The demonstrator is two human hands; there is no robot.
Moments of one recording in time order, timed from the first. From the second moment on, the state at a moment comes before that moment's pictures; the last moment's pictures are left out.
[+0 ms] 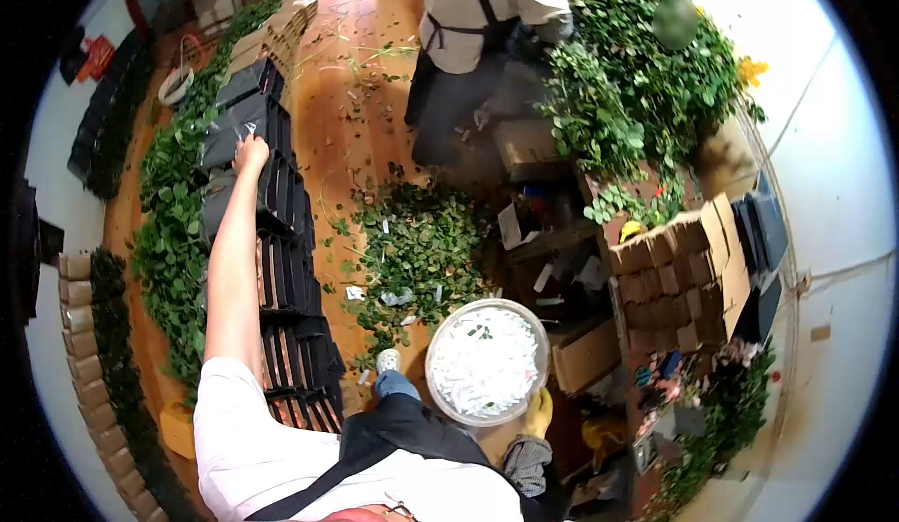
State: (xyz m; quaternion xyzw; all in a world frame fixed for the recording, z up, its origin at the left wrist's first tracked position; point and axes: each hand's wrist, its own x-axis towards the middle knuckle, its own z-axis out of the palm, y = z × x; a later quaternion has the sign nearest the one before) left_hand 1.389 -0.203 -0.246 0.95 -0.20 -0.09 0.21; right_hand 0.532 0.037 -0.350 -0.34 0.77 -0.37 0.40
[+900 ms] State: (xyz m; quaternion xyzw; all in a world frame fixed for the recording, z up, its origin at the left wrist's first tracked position) left_hand 0.400 0.187 0.124 0.53 0.21 0.82 0.01; right_hand 0.305 0.425 -0.336 -0.18 0.89 -0.34 0.24
